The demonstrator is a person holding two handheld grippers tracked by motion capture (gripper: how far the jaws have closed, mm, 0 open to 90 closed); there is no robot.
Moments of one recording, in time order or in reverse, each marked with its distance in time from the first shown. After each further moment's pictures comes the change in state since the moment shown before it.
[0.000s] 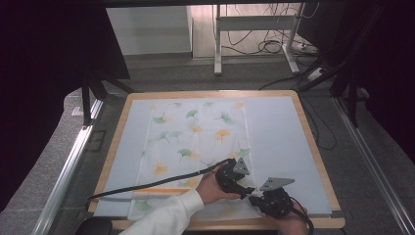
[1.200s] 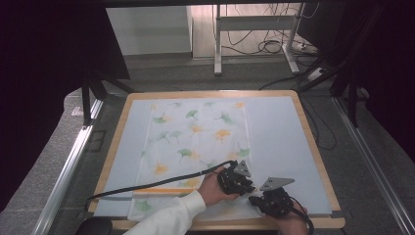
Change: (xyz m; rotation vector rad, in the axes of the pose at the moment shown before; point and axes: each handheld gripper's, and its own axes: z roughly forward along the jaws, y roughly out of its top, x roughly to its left) left arm 0.000 -0.003 0.008 0.007 -0.095 0.003; right arm 0.000 0.000 0.000 0.001 0.003 -0.004
